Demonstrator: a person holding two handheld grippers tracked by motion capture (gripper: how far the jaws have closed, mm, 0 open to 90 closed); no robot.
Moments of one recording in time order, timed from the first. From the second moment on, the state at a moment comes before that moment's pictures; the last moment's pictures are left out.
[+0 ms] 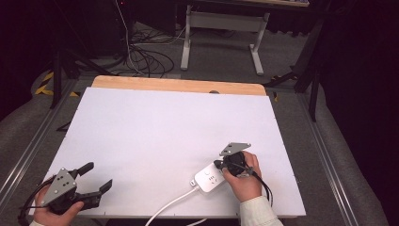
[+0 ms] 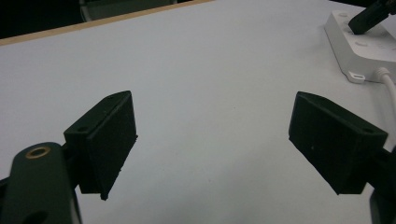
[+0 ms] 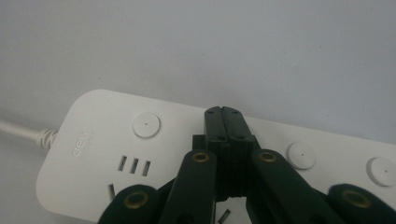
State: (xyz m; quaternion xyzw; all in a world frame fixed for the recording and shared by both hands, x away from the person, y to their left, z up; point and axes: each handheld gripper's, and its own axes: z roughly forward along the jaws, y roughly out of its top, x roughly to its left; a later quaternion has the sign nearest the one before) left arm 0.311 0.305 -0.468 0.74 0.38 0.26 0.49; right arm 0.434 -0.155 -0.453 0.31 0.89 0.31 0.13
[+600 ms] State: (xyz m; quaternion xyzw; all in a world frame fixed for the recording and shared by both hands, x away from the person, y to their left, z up) left arm 0.311 0.305 -0.468 0.74 0.38 0.26 0.49; right arm 0.424 -0.160 -0.441 0.30 0.87 0.36 0.16
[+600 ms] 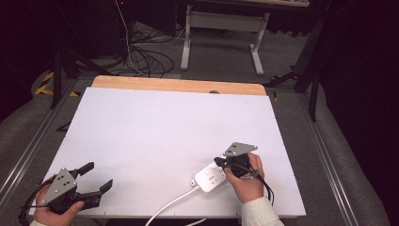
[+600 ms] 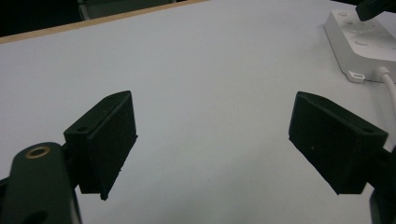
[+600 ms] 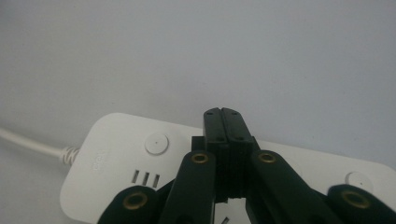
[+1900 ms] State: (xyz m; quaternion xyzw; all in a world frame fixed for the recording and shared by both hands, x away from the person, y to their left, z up) left arm 0.313 0.304 -0.469 0.73 0.39 0.25 0.50; right arm 0.406 -0.165 -0.406 0.29 0.84 0.44 0.16
